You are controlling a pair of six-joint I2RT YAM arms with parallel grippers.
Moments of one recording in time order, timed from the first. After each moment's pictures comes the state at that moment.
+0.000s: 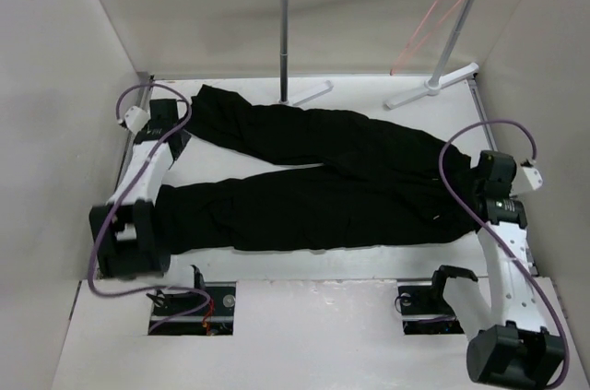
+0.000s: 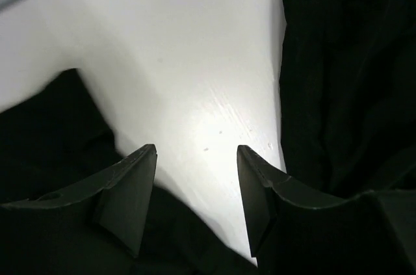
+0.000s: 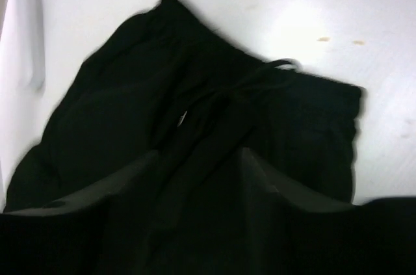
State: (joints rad) left arm 0.08 1.43 1.09 -0.54 -0.44 -0.88; right arm -0.23 0.81 0.70 -0.62 0.36 0.92
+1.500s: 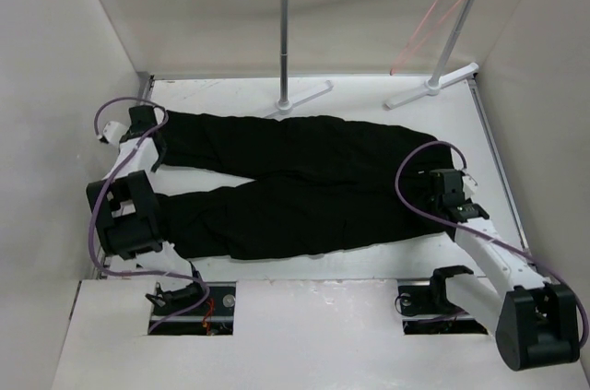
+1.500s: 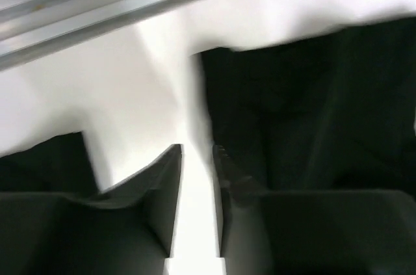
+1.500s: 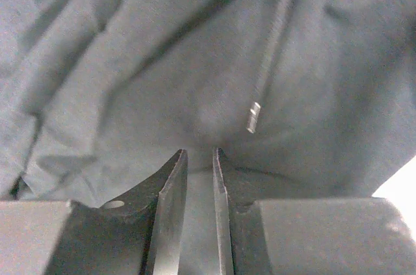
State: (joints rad) left arm 0.26 1.67 1.12 -0.44 -0.44 -0.90; right arm 0.11 0.97 0.45 -0.41 0.20 0.92
